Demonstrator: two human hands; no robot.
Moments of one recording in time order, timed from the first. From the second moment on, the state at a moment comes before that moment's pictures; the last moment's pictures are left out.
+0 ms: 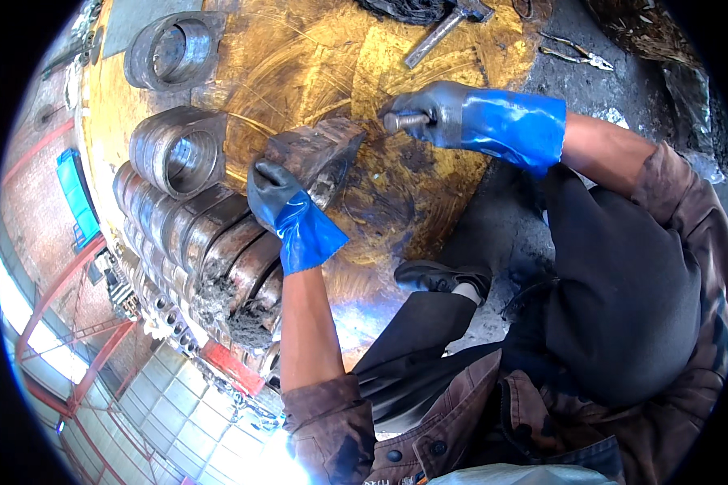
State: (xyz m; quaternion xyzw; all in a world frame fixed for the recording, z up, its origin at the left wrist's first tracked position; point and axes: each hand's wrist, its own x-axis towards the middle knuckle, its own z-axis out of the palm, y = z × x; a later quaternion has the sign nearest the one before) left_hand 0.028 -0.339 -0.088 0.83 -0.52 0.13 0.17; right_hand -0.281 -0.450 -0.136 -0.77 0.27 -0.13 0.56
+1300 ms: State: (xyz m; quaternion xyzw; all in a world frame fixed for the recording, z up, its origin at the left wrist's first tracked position) left_hand 0.025 -0.344 -0.090 0.81 -0.53 0.12 0.21; right_hand -0.300 -0.445 -0.141 -0.82 0.24 -0.10 0.51
